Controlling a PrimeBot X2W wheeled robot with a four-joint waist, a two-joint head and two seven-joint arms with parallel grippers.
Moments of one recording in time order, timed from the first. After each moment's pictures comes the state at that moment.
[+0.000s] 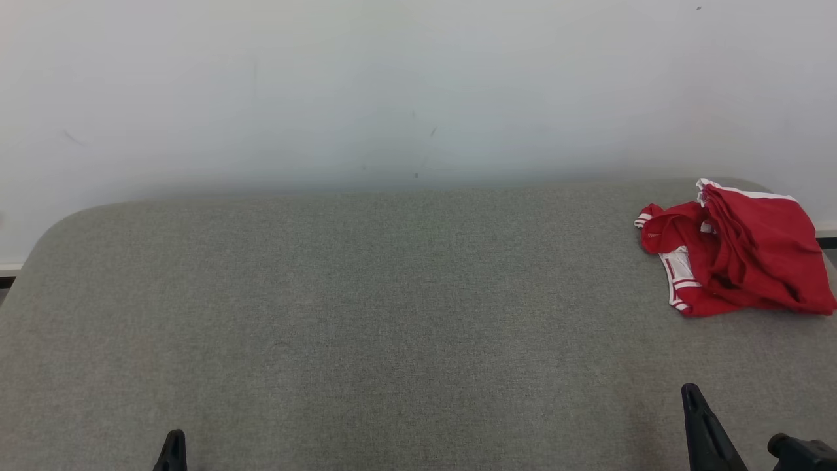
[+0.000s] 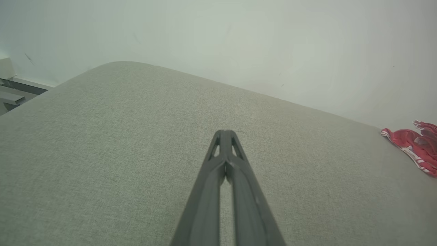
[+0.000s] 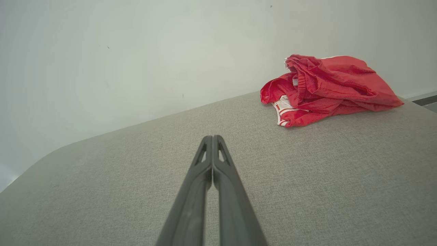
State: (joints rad) left arm 0.15 0.12 0.05 0.11 -0.38 -0.07 -0.19; right arm 0.10 -0.14 0.01 0.15 0.42 0.13 -0.17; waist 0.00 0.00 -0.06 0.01
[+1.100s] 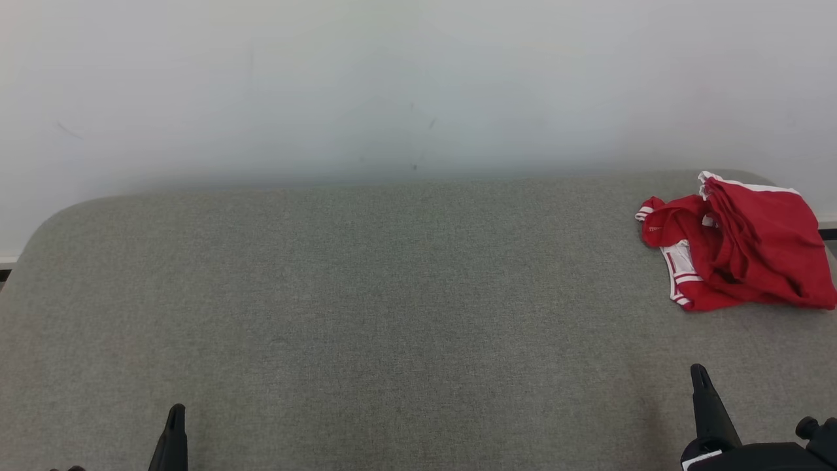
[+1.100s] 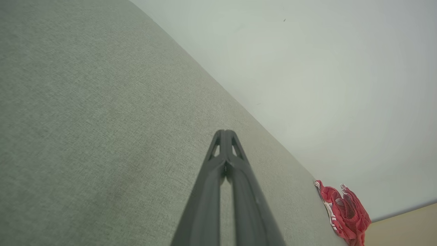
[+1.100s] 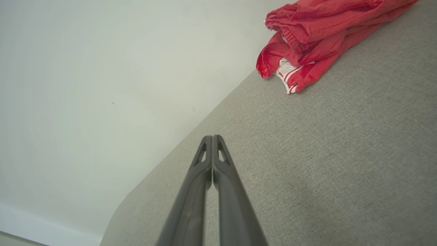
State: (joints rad) left arm 0.05 0.10 0.07 0.16 -0.86 -0.09 -0.08; right arm 0.02 -0.11 -0.04 0.19 0.88 0.13 -0.06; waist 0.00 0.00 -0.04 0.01
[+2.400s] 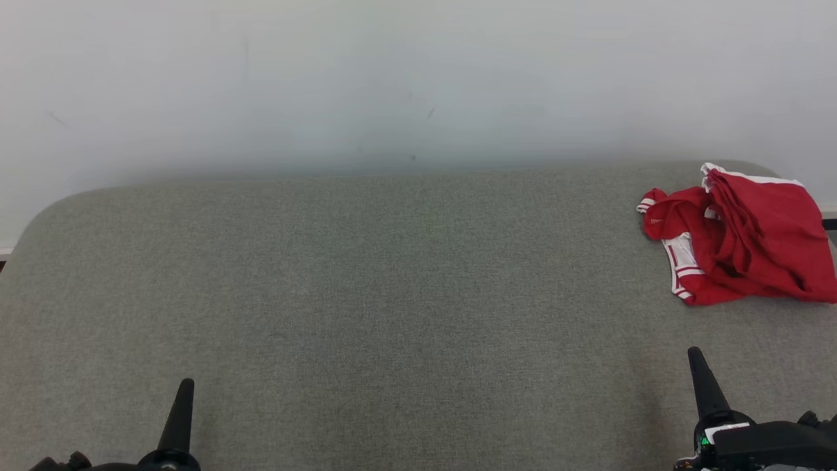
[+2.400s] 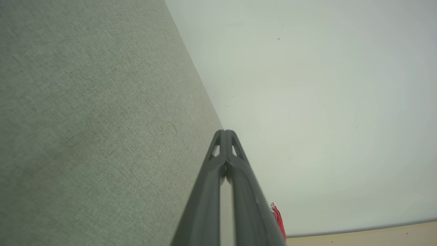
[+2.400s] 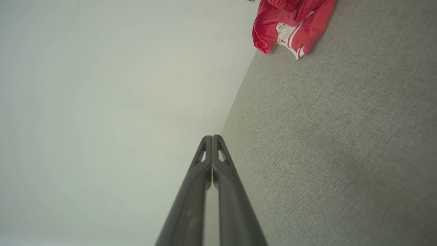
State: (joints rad) left arm -0.03 0.07 0.09 0.21 -1.28 -0.11 0.03; right arm -0.05 -0.08 -0.08 0.22 1.29 0.13 0.04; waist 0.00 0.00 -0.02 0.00
